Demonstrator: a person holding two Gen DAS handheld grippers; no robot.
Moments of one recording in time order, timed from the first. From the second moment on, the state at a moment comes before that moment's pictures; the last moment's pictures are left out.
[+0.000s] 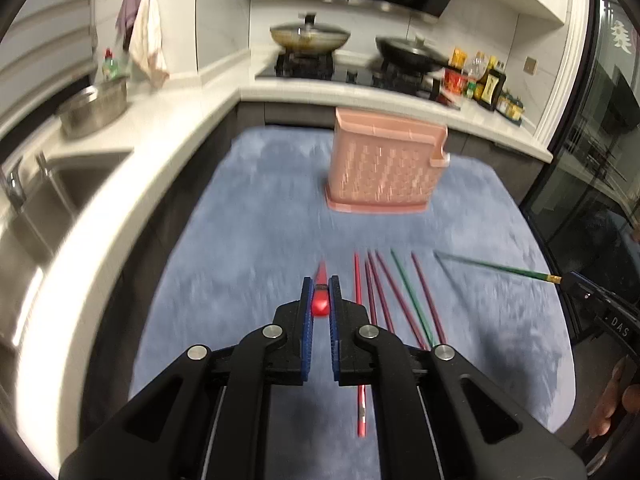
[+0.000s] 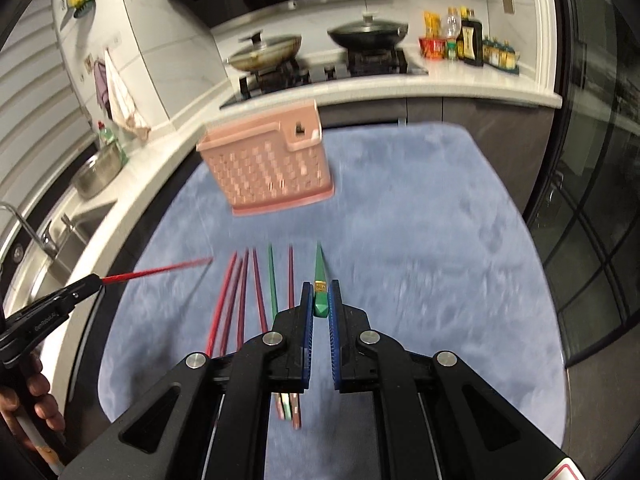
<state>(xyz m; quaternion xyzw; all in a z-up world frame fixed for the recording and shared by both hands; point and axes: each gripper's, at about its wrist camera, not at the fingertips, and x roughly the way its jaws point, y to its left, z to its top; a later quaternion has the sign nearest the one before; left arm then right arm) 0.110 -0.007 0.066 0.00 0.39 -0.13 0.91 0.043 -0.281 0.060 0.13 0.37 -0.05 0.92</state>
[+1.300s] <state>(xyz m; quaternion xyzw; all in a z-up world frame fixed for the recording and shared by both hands) 0.306 -0.081 0.193 0.00 0.28 -0.17 0.95 0.272 -0.302 0.193 0.17 0.23 0.01 0.96</state>
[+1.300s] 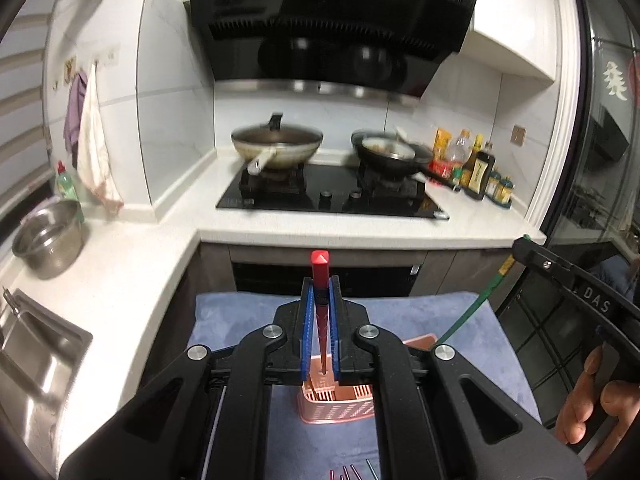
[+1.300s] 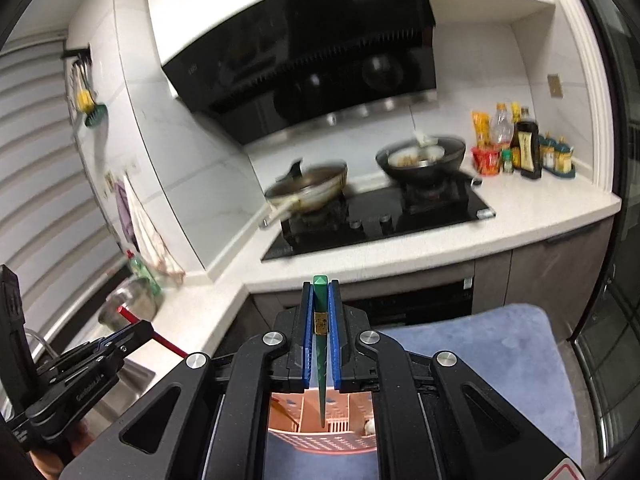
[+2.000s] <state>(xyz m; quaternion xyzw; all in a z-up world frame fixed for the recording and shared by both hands) 0.321 -0.091 0.140 0.04 0.31 -0.12 0.94 0.293 -0.305 0.135 0.16 0.28 -0.02 0.95</state>
